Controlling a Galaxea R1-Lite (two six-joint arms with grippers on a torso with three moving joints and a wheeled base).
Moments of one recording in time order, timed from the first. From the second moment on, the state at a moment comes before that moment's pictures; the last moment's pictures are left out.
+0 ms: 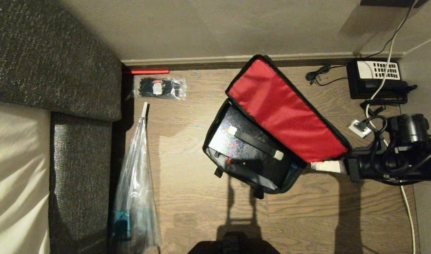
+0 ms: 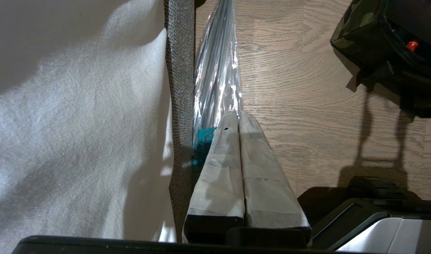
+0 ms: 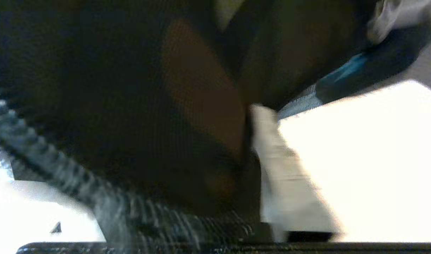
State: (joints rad) left arm 0.00 0.00 0.00 0.01 0.00 0.00; right arm -0.03 1.74 -0.78 -0.25 0.90 -0.20
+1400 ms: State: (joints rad) left arm 0.00 0.00 0.00 0.01 0.00 0.00; right arm -0.01 1.33 -0.51 -0.01 0.98 -0.41
